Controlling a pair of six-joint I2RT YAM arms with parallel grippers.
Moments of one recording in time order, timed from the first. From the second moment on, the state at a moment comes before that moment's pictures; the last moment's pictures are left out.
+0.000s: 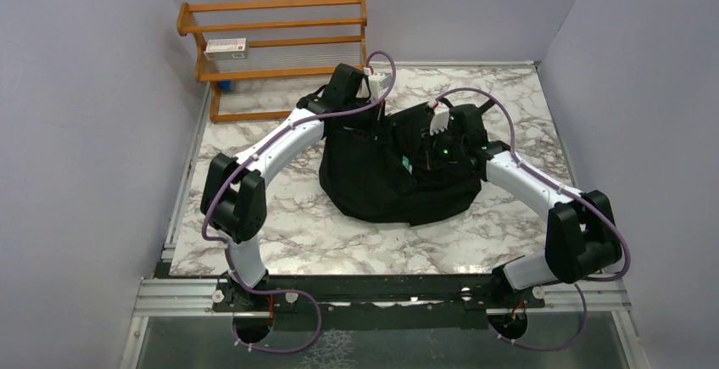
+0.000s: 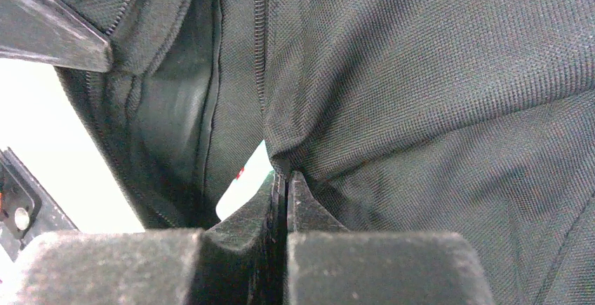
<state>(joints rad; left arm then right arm) -0.56 1.80 1.56 -0.49 0.55 -0.27 0.38 1.45 0.94 -0.22 -0.42 0.09</state>
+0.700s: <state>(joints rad) -0.54 1.83 1.57 -0.45 0.59 -0.31 0.38 1.28 0.88 -0.05 -0.32 0.30</state>
